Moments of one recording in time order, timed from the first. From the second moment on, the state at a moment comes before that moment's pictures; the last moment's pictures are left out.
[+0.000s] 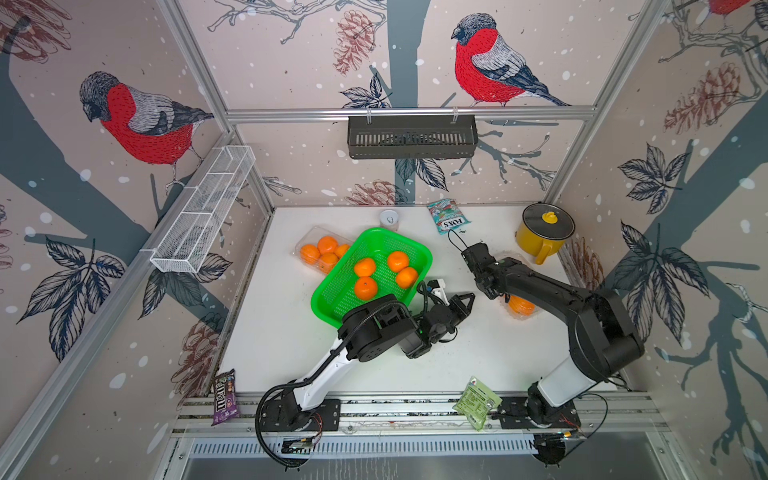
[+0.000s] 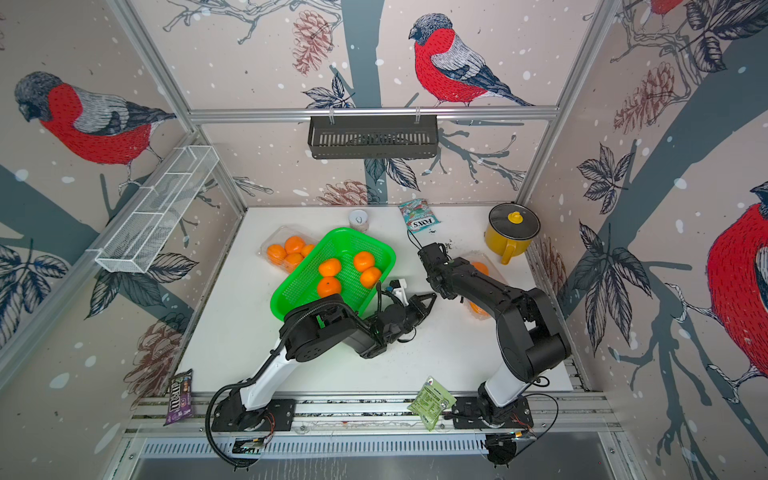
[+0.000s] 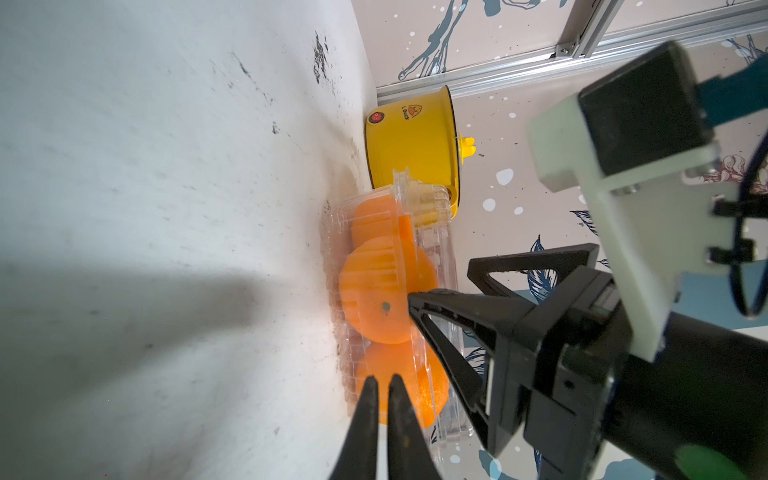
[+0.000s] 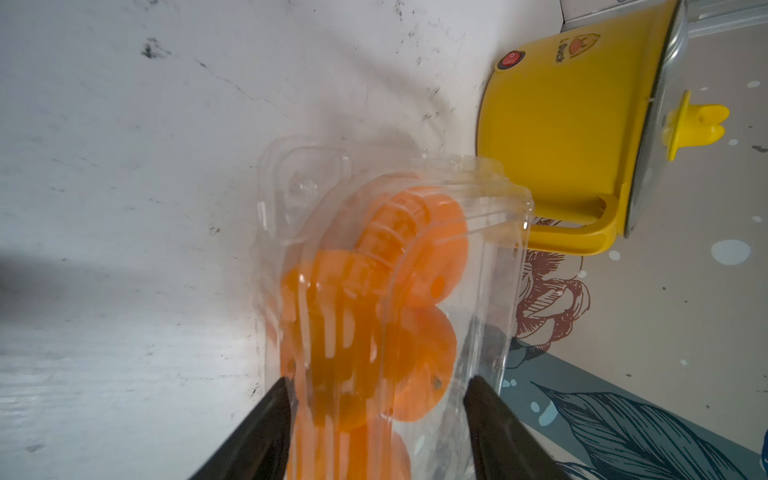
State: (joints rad) left arm -1.09 2.34 1.07 1.22 -0.20 -1.41; right arm 0.46 1.63 1.02 -0.66 0.73 -0.23
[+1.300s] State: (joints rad) left arm -1.10 2.28 1.09 1.19 -0.13 -1.36; right arm 0.52 1.43 0.94 -0.67 0.49 -0.09
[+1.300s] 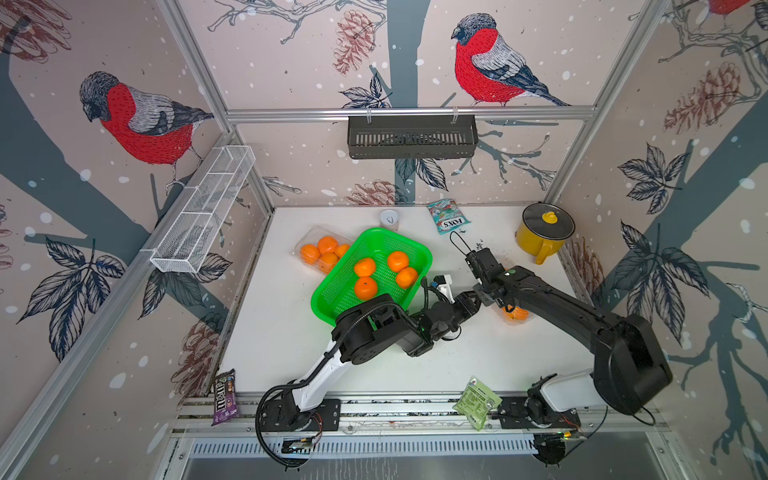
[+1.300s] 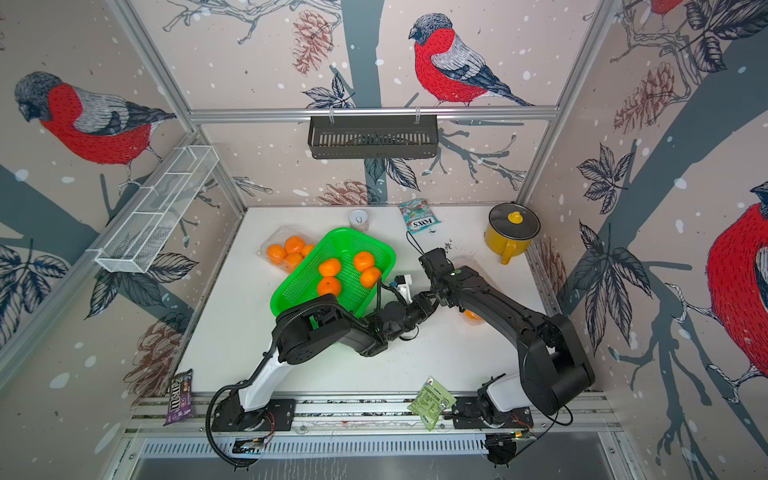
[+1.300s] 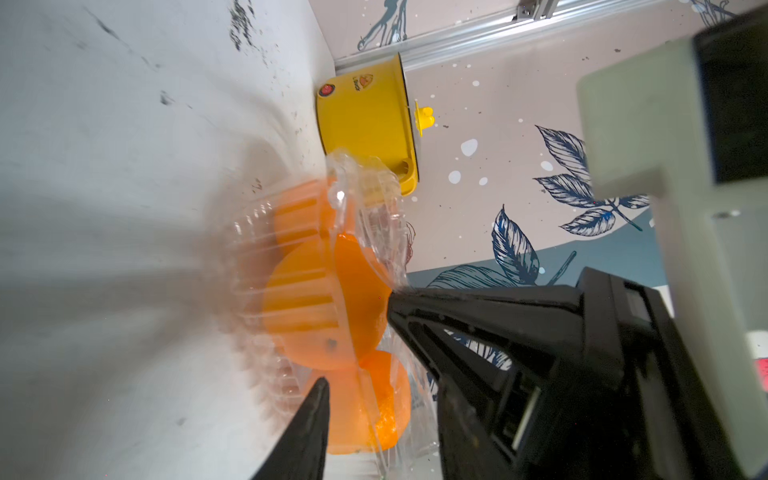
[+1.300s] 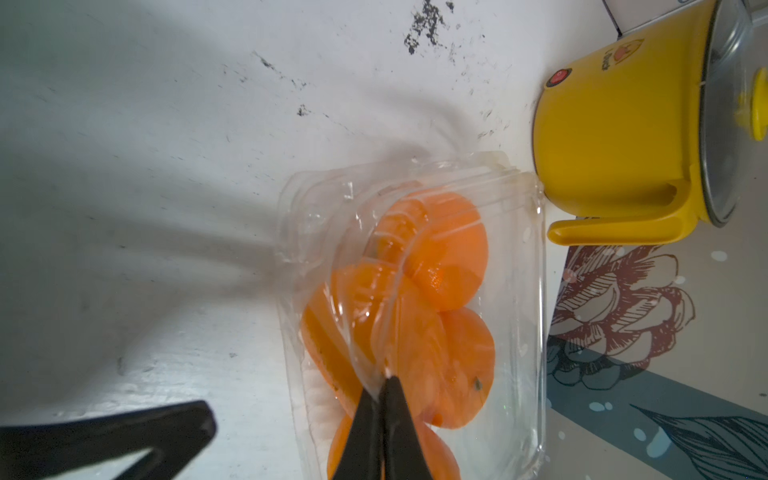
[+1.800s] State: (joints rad) left arm -1.11 2.31 1.17 1.03 -0.15 -1.36; right arm 0.55 1.42 0.96 -0.72 0.43 -0.08
